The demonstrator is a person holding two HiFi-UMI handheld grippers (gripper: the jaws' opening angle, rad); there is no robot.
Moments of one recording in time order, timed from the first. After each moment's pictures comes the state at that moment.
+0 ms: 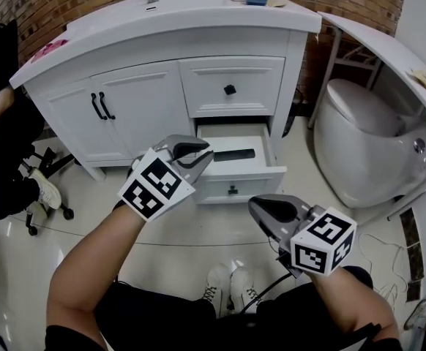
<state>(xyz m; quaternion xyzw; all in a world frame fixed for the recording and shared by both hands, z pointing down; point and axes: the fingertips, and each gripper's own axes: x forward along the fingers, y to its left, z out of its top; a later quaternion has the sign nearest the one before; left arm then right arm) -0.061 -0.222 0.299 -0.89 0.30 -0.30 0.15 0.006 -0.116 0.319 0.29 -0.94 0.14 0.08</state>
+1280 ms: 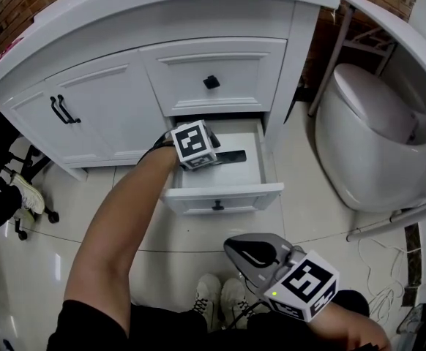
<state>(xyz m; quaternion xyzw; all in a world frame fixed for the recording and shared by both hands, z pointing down) 0.005 -0.386 0.515 -0.86 0.08 -0.51 0.02 -0.005 -0.133 0.380 0.24 -0.94 0.18 0.15</state>
